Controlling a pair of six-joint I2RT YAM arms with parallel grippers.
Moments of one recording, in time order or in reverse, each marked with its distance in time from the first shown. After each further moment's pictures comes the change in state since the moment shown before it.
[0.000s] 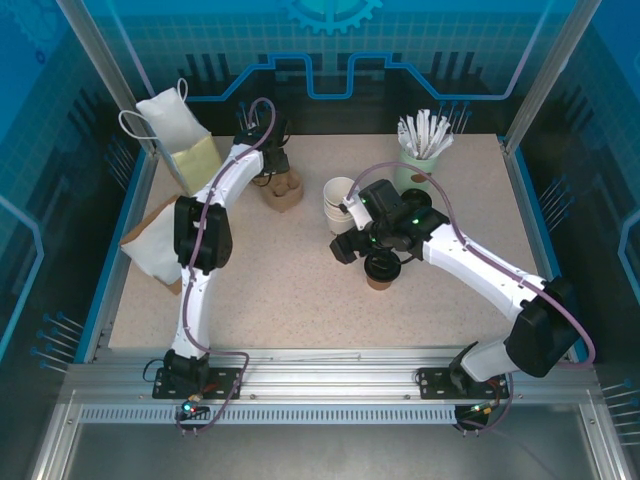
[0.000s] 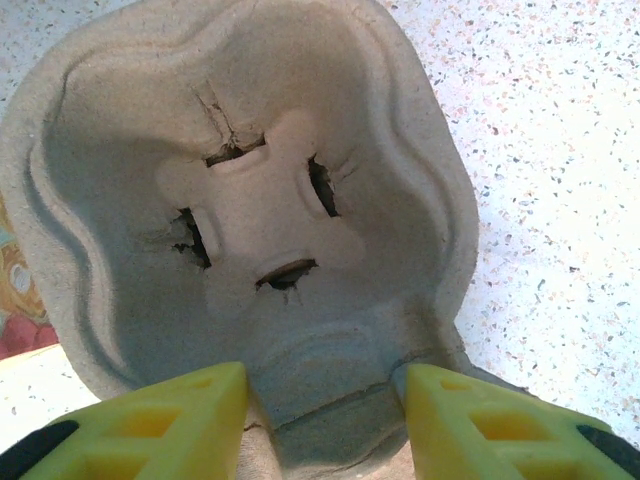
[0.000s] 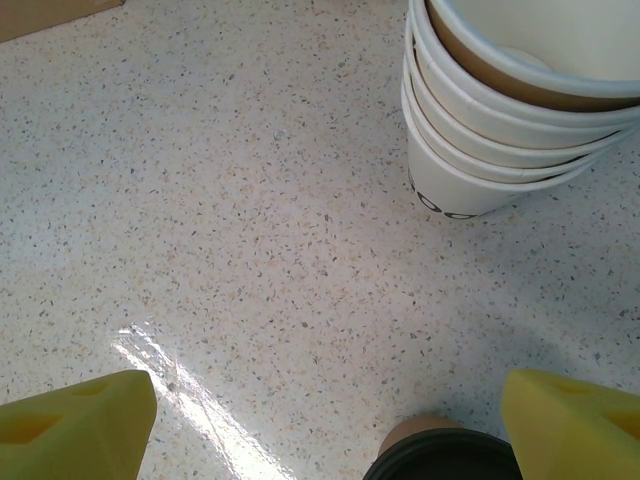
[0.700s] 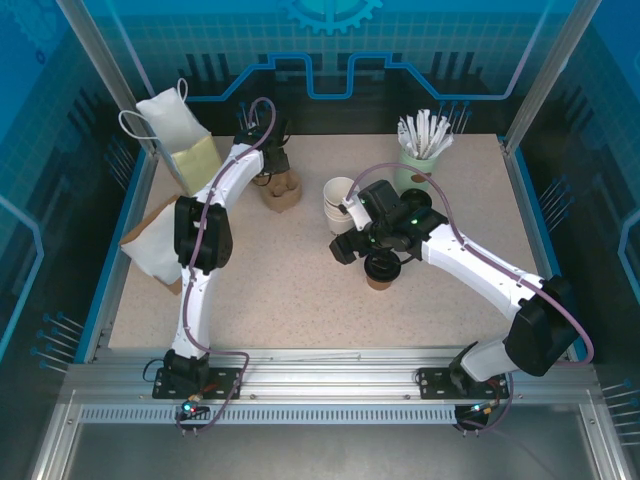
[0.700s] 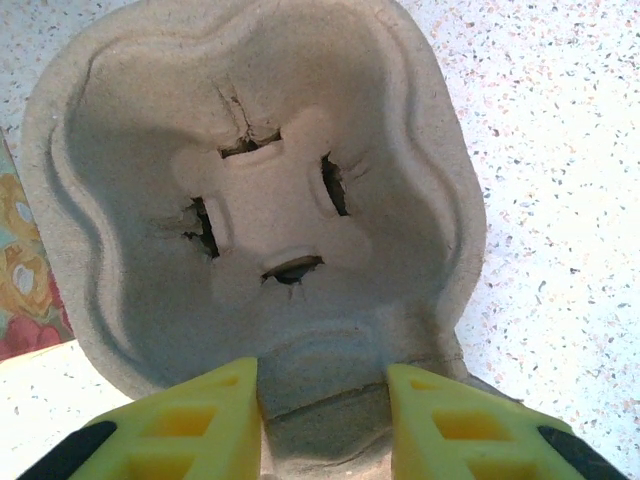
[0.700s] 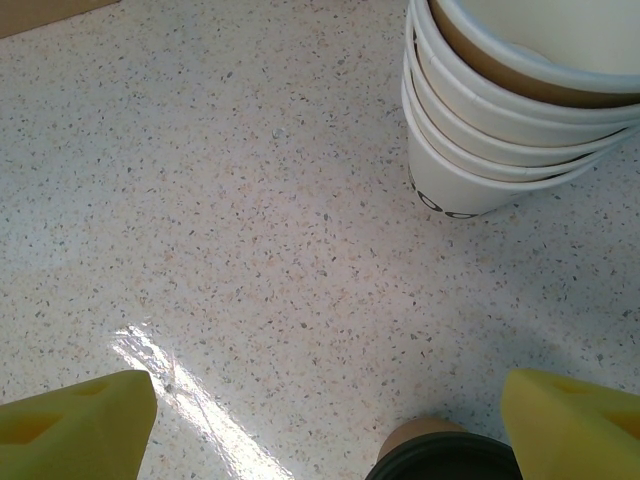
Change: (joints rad) left arm -0.001 0.000 0.004 -0.002 -0.004 0.001; right arm 0.000 0.005 -0.006 0.008 0.000 0.000
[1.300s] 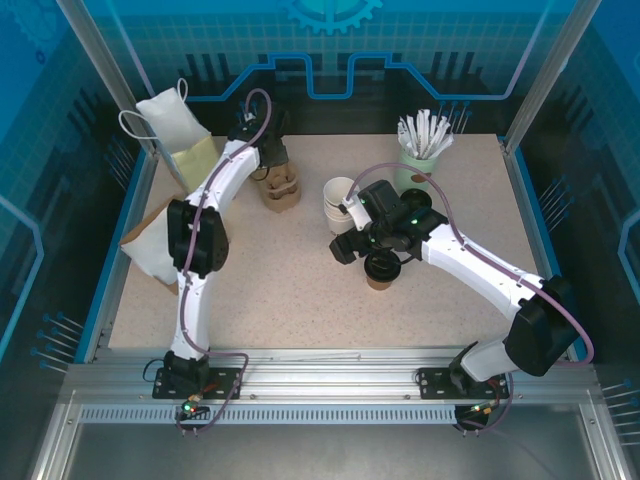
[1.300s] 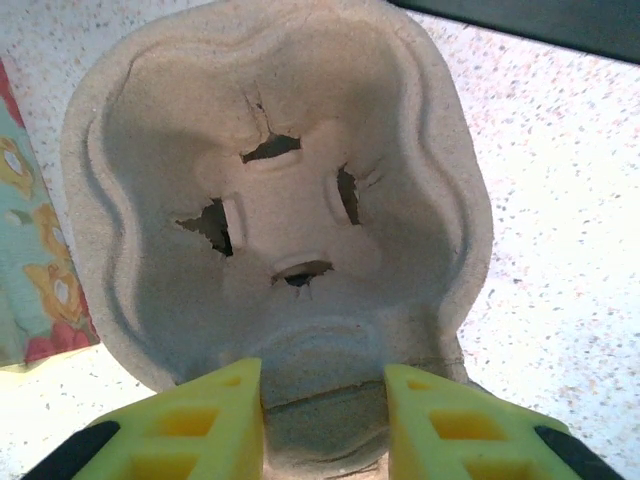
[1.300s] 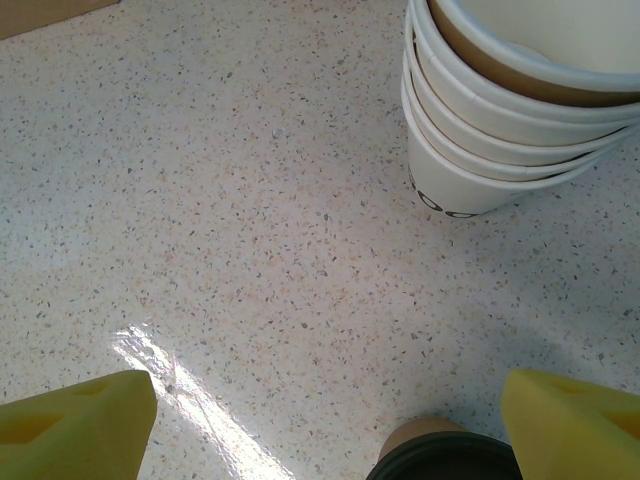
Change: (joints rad) left arm -0.006 -0.078 0.000 0.000 0.000 0.009; right arm 0.000 0.000 0.000 0.000 0.000 0.003
